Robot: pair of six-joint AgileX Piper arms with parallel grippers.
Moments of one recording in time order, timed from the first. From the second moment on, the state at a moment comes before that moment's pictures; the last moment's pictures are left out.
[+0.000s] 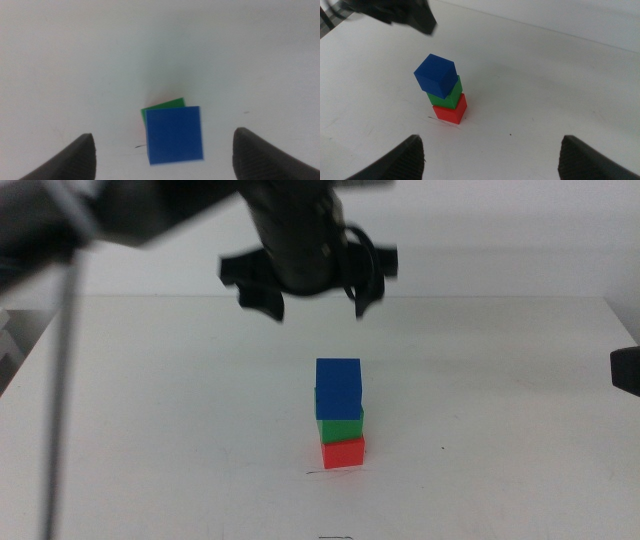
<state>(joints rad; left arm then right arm) -0.73 1.76 -1.85 0.18 1.24 -0.68 0.53 0.74 -1.04 -0.01 0.92 0.11</state>
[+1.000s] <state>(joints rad) -0.25 1.15 -1.85 0.16 1.28 -0.10 0.53 0.74 -1.04 -0.01 0.92 0.11</state>
